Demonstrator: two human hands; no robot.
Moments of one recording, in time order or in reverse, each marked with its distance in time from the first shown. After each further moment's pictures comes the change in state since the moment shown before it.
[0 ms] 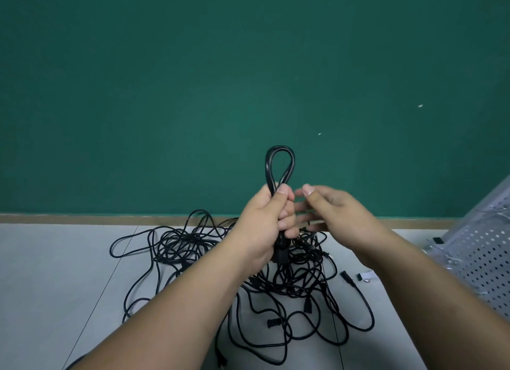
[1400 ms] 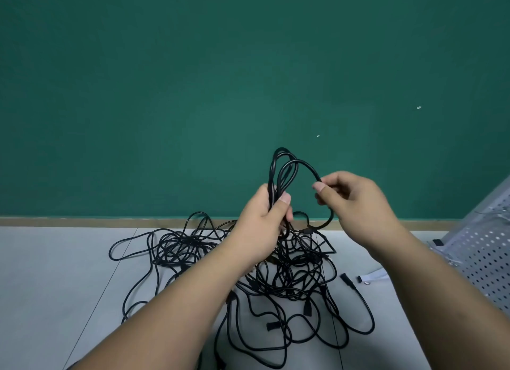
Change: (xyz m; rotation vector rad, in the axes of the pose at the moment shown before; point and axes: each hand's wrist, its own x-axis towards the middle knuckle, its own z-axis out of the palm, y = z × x) left_hand 0.004 -0.005 -0.016 0.609 0.034 0.190; right_hand 0.002 -0.003 -0.022 -0.188 0.357 -0.197
